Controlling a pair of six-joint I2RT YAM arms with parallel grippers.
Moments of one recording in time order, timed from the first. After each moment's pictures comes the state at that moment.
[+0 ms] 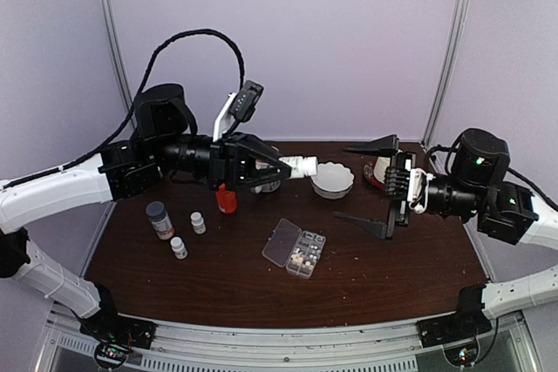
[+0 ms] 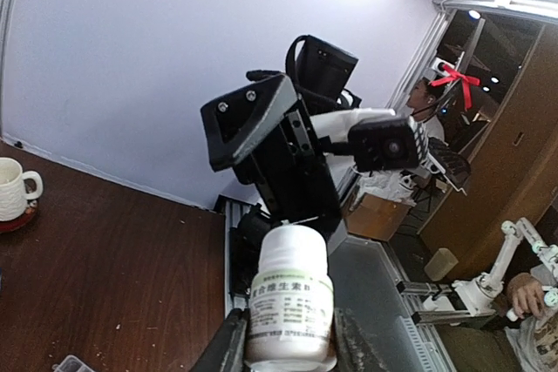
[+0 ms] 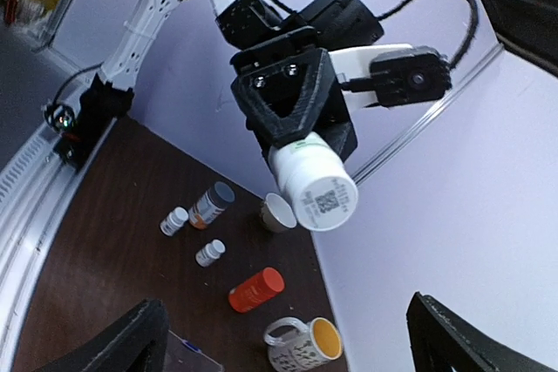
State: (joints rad) left arm -0.95 1.36 1.22 0.12 0.85 -0.43; right arm 1.06 0.89 0.90 -0.04 -0.24 -0.84
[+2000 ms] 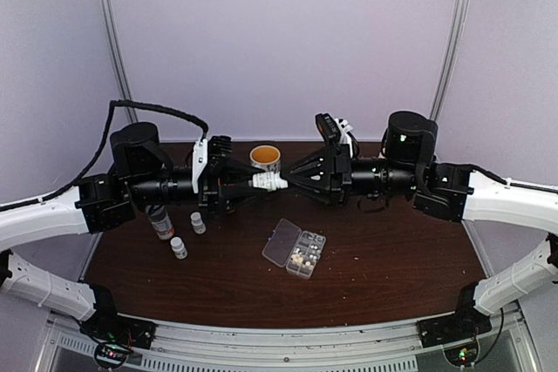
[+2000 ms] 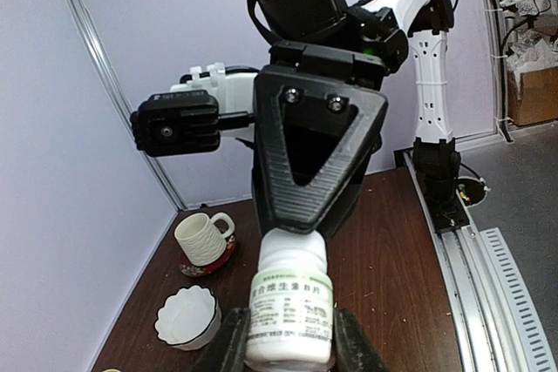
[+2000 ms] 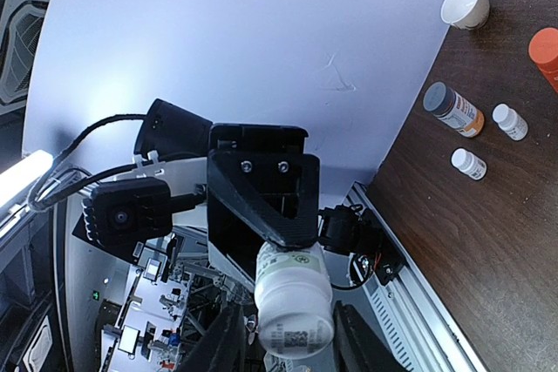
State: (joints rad) left arm -0.98 1.12 0.93 0.12 0.43 0.37; right arm 0.99 1.27 1.05 0.17 -0.50 1.08
